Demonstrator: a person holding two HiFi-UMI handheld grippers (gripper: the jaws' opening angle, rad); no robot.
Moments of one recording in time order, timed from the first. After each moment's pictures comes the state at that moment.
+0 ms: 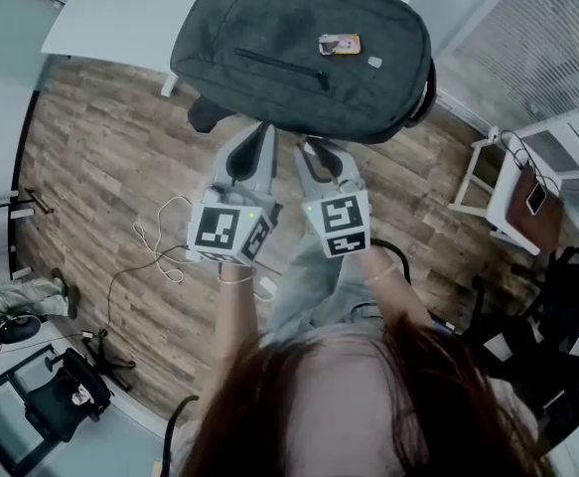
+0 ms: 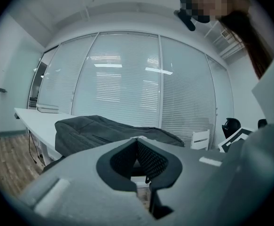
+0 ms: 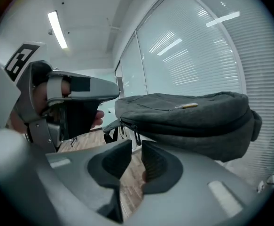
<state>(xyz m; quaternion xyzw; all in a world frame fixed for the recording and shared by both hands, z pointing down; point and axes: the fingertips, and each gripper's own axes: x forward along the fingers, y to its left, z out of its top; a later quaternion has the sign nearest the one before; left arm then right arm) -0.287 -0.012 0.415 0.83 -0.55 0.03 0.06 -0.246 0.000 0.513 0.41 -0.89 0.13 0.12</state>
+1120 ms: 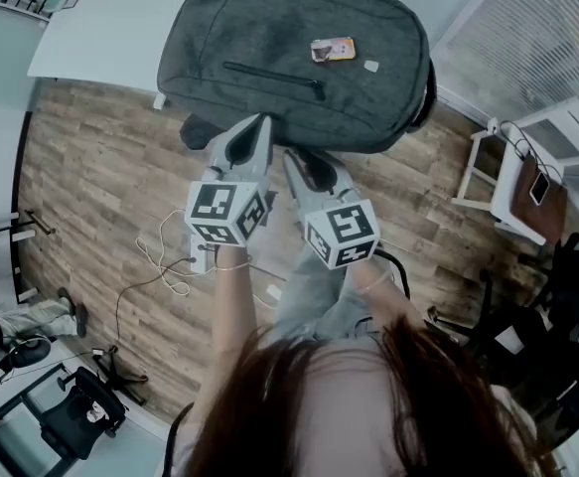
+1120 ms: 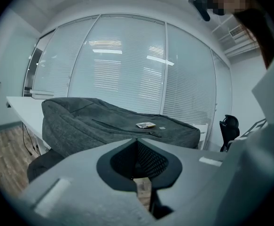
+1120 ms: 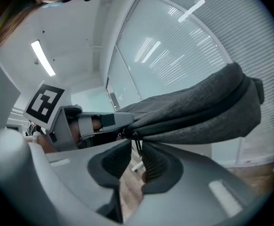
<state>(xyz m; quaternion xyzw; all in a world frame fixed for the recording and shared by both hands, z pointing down) -0.295 -0.065 0.466 0.84 -0.52 0.07 0.12 -0.256 -0.013 0.509 0.42 -0.88 0.22 0.00</state>
